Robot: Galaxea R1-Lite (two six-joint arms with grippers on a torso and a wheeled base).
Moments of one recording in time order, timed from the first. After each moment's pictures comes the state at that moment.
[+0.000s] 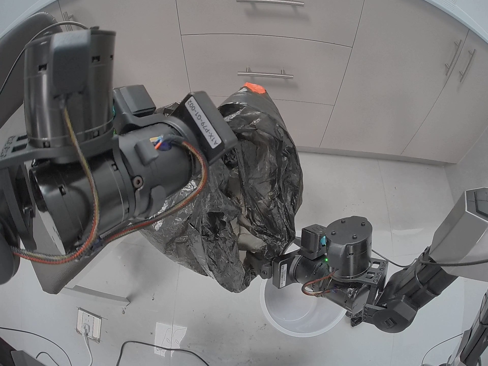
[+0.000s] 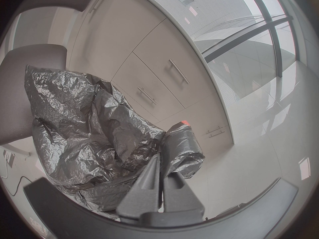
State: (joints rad) left arm -0.89 1.53 -1.09 -0.29 0.32 -0.81; right arm 0.80 2.04 -0.65 -1.09 -0.22 0.24
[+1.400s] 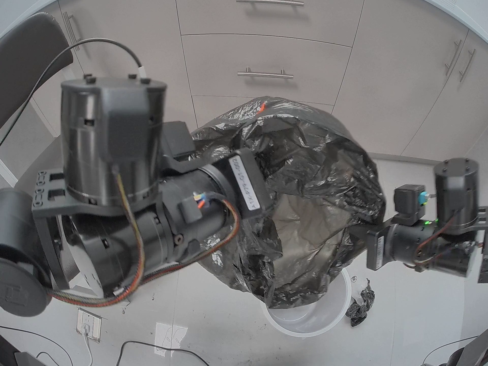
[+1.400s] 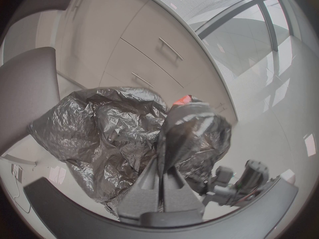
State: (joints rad) left arm -0.96 1.58 -1.03 -0.30 0.31 -0.70; right arm 0.70 1.45 -0.69 -0.33 -0.21 0.18
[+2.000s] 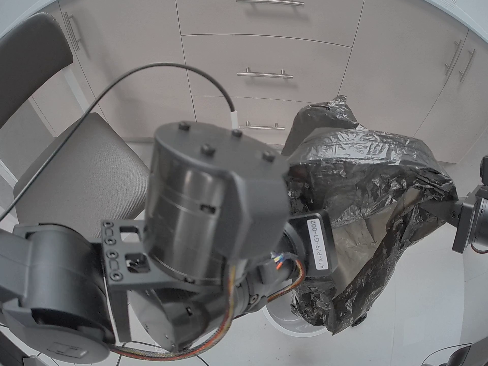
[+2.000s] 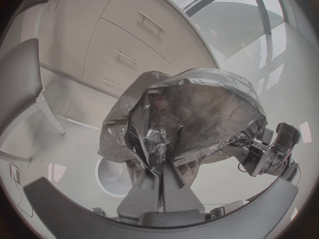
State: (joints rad) left arm -1.11 1.69 -1.06 -0.30 0.31 -0.70; right arm 0.68 1.09 -0.81 0.04 -0.21 0.18
